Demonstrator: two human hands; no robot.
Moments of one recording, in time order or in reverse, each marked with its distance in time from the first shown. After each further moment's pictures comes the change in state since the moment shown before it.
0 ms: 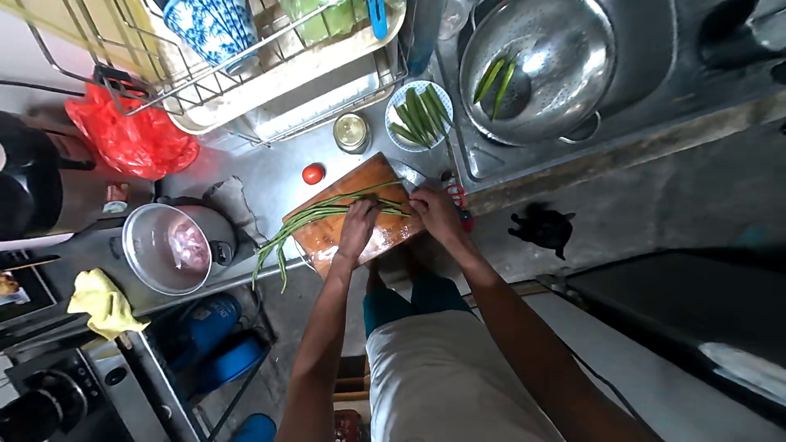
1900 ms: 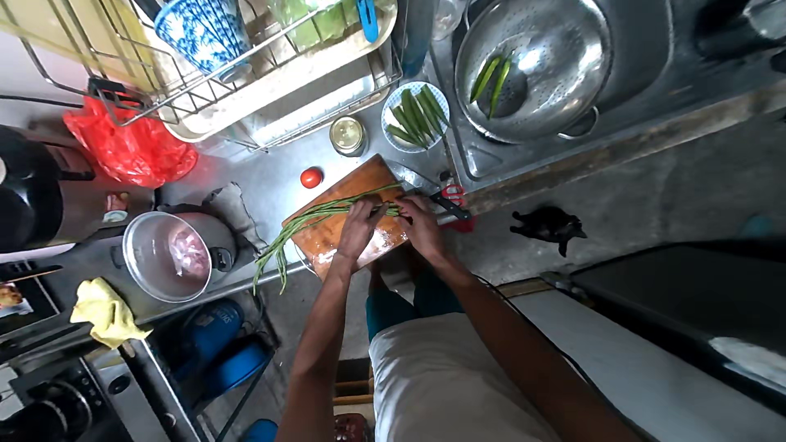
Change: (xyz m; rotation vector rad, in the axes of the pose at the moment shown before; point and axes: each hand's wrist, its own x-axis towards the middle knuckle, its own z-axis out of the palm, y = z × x) left_hand 0.009 -0.010 0.008 0.074 -0.034 0.072; right_hand -0.016 0.002 0.053 0.136 0.102 -0.068
